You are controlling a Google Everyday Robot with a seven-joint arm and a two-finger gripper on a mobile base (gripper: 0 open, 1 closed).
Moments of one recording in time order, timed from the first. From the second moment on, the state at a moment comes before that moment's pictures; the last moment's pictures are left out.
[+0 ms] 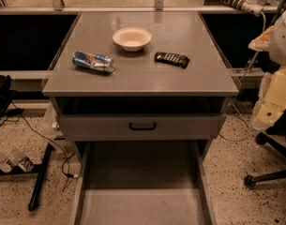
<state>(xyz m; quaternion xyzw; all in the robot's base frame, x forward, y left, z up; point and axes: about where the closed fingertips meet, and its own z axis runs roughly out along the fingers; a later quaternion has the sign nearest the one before) 0.438 -0.217 0.976 -0.60 0.78 -0.03 0.16</state>
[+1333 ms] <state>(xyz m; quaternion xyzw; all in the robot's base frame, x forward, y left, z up) 0.562 -0.168 1.008 -0.64 0.73 -0.05 0.23</state>
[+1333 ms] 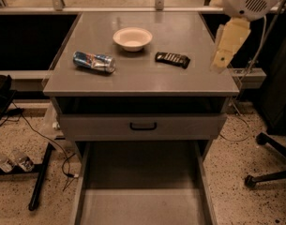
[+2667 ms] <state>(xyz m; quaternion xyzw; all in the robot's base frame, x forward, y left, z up) 0.645 -0.149 0.995 -0.64 0.71 0.01 0.30</state>
